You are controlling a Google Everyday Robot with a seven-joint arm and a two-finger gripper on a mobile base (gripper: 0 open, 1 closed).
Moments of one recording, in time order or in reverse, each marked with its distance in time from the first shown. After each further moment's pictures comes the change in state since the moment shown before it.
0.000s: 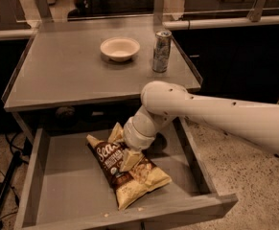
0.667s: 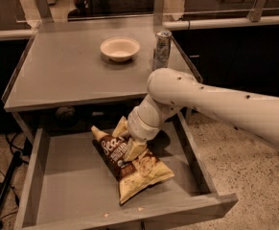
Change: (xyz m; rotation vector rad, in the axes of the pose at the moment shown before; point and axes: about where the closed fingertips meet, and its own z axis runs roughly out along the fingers) arm -0.006 -0.008 -0.038 0.026 0.014 -0.026
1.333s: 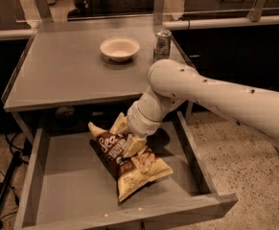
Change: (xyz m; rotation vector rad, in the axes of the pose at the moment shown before) arm -0.014 -0.001 -0.018 -0.014 -0.025 -0.024
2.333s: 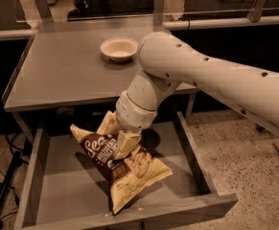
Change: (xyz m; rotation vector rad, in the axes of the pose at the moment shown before) arm -0.072 0.031 -0.048 -0.126 -0.036 -0.042
